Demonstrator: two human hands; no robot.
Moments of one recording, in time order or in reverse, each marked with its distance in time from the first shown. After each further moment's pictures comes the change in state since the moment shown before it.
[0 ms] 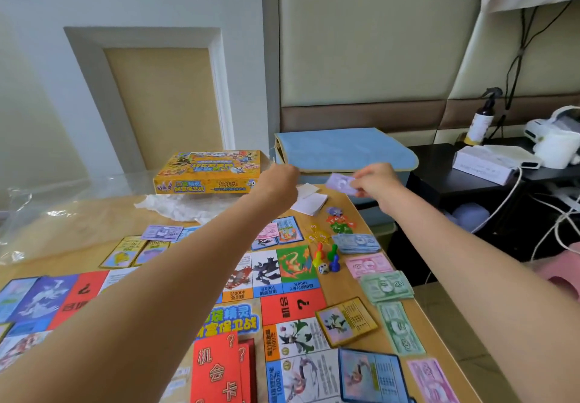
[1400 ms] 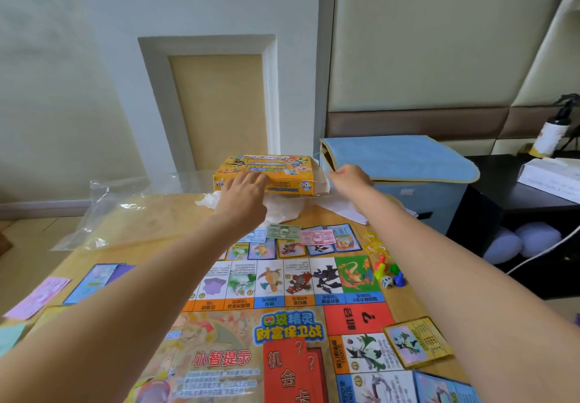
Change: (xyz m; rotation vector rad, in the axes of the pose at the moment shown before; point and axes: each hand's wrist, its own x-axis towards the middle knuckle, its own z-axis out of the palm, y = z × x) left_hand -0.045 -0.131 -0.002 0.174 0.216 -0.109; right_hand -0.014 -0.051 0.122 -0.354 -0.175 -0.142
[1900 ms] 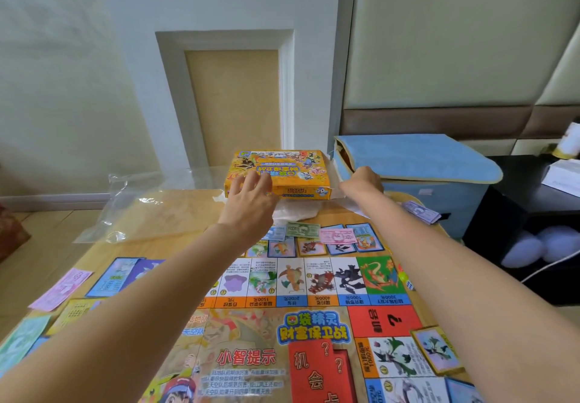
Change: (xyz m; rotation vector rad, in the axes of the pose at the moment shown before) left_hand -0.019 -0.029 0.009 0.317 0.118 0.166; right_hand -0.001 -0.009 0.025 -0.081 0.103 0.066
